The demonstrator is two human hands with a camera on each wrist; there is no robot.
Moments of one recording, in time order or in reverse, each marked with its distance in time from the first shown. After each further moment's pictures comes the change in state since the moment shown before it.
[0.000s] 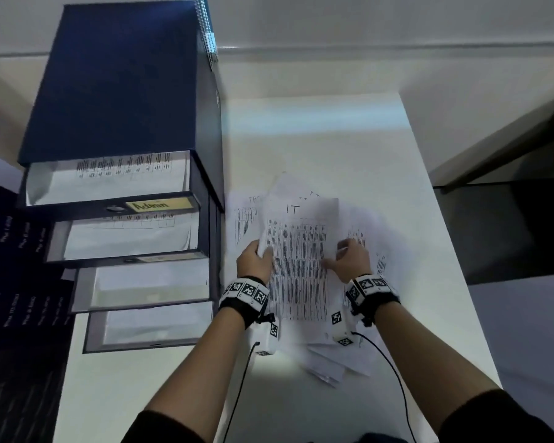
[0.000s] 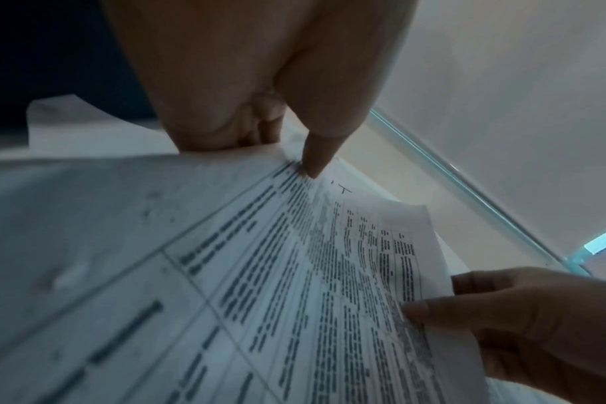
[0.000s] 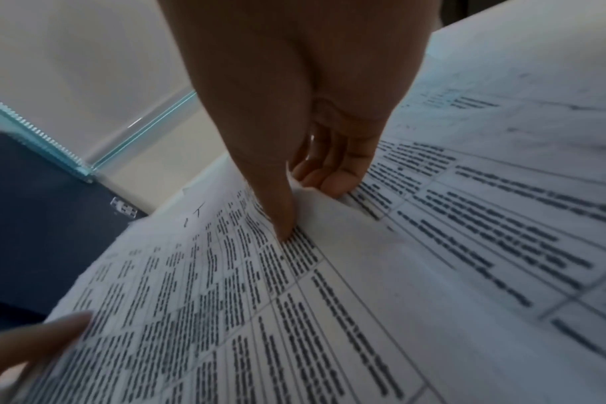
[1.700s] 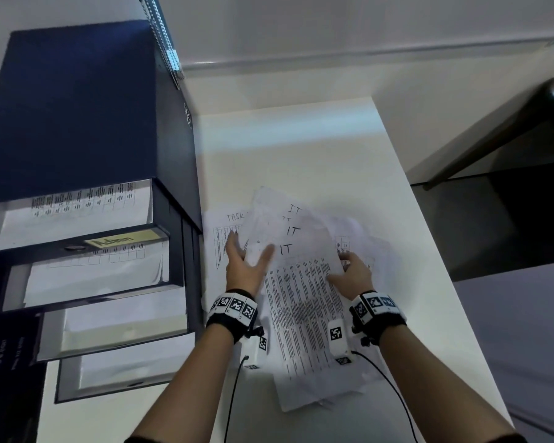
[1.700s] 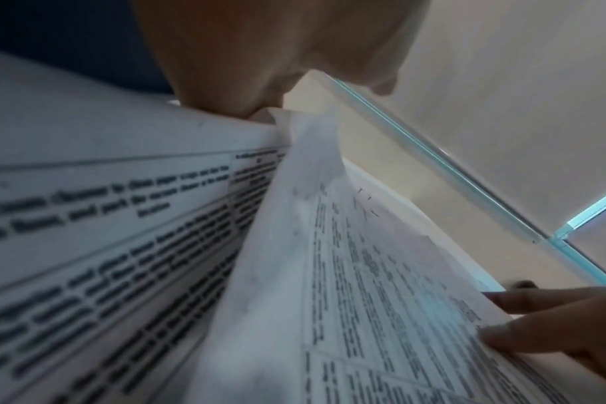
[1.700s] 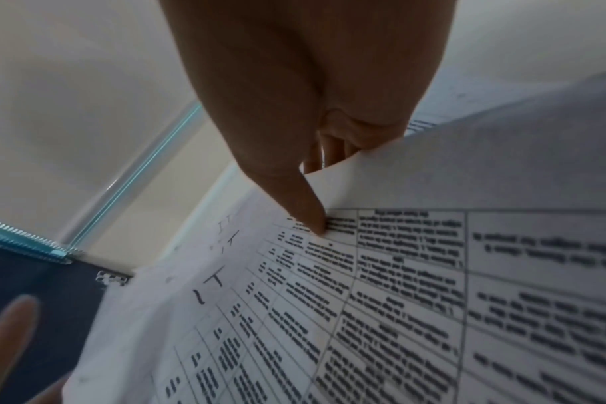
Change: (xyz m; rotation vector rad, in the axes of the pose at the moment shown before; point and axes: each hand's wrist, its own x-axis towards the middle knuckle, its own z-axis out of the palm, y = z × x) left_hand 0.018 0.015 0.016 -0.247 -0.090 0.074; right_hand -0.004 0.014 -0.025 0.139 -0.001 0.157
